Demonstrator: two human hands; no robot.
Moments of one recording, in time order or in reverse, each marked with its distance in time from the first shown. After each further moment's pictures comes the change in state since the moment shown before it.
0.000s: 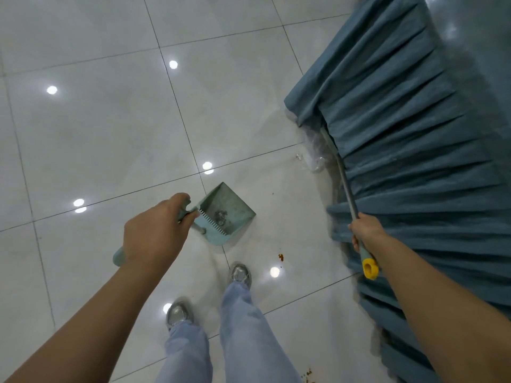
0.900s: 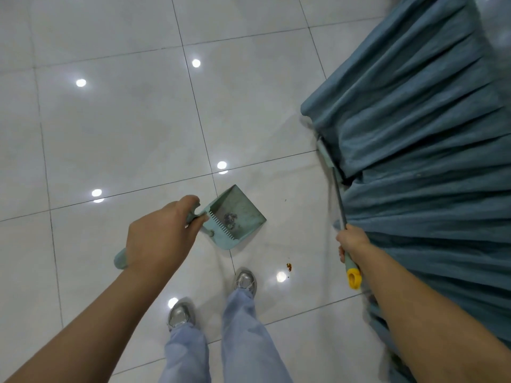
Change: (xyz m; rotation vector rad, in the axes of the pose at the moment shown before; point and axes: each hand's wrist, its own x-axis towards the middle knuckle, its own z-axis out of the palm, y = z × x) left_hand 0.012 0.001 0.011 0.050 0.067 0.027; right_hand 0.036 -0.023 0.063 0.004 -0.125 0.020
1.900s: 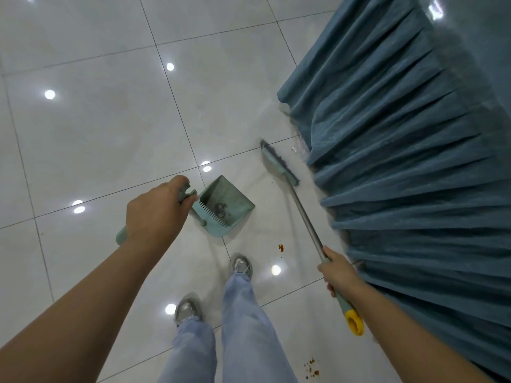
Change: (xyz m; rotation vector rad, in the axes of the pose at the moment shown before) left_hand -0.028 -0.009 0.002 -0.055 -0.069 0.001; right_hand -0.140 0.117 0.022 -0.073 -0.061 -0.038
